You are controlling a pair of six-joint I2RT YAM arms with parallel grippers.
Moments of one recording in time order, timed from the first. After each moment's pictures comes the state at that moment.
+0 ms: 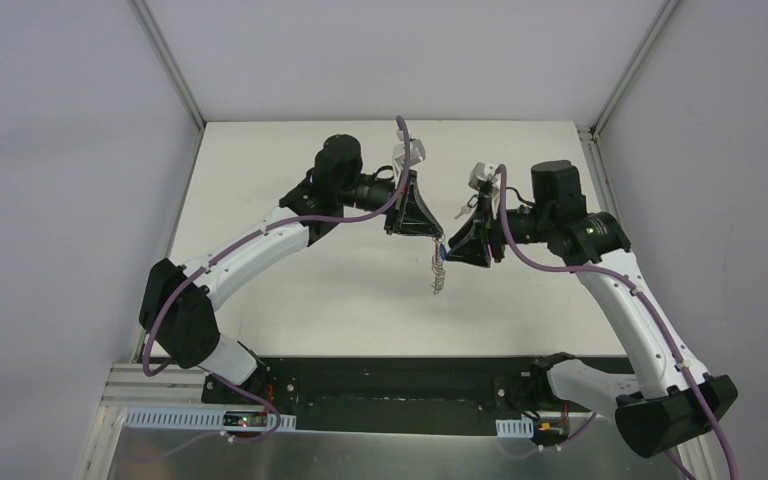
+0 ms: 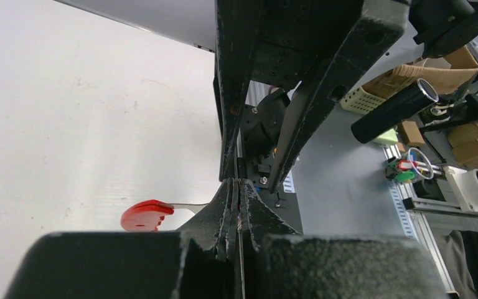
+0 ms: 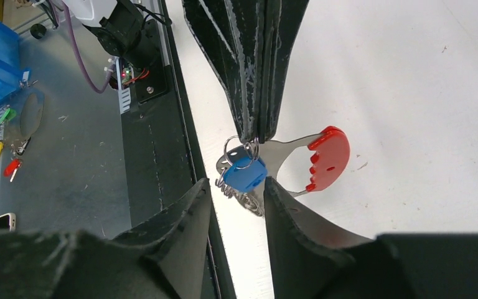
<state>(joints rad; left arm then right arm) -0.68 1.51 1.27 0.10 1.02 -0.36 0.37 1.09 1.19 -0.81 -0.95 -0.31</state>
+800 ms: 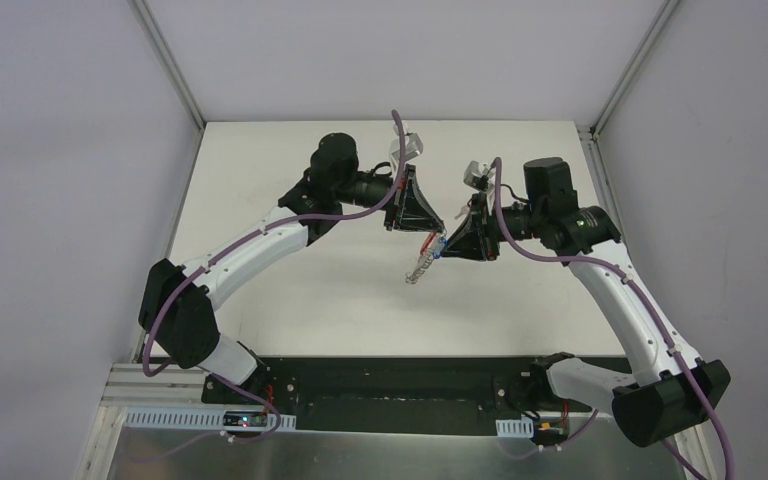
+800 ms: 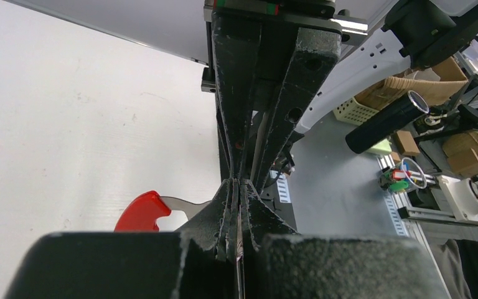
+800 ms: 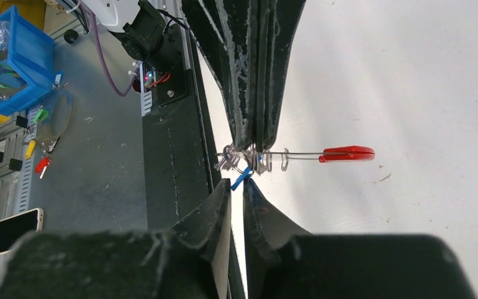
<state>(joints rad) -0.68 1.50 1.26 0.20 1.03 -0.45 0.37 1.14 1.19 -0.78 -1.03 -0.28</state>
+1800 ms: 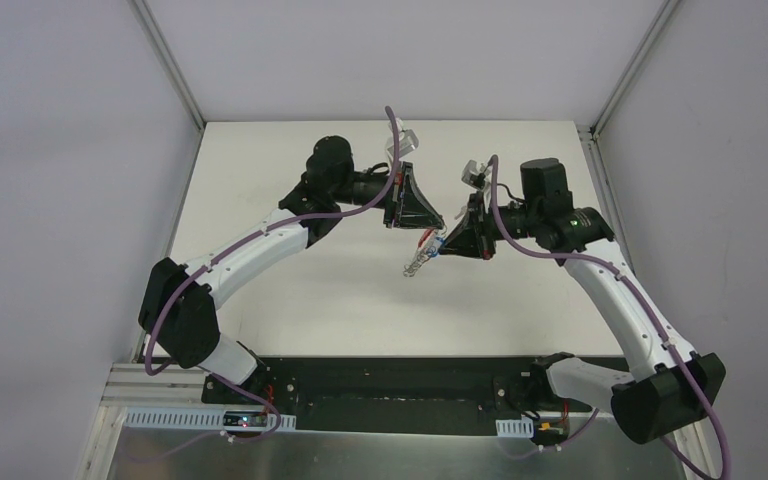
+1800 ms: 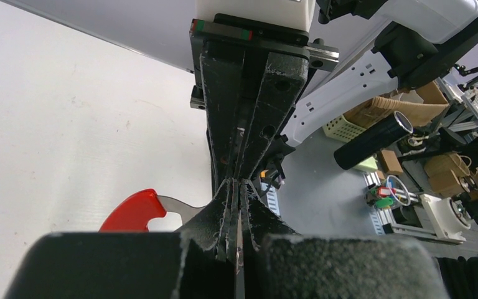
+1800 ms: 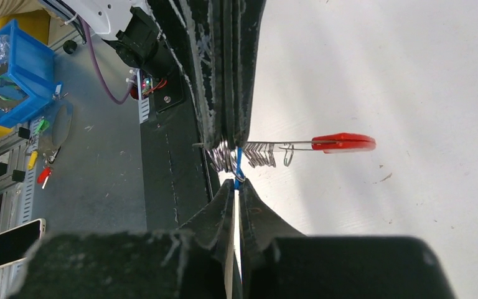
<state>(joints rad) -0.67 1.50 1.22 0.32 1.01 -0.58 0.37 1.15 1.14 -0.70 -1.03 -0.23</state>
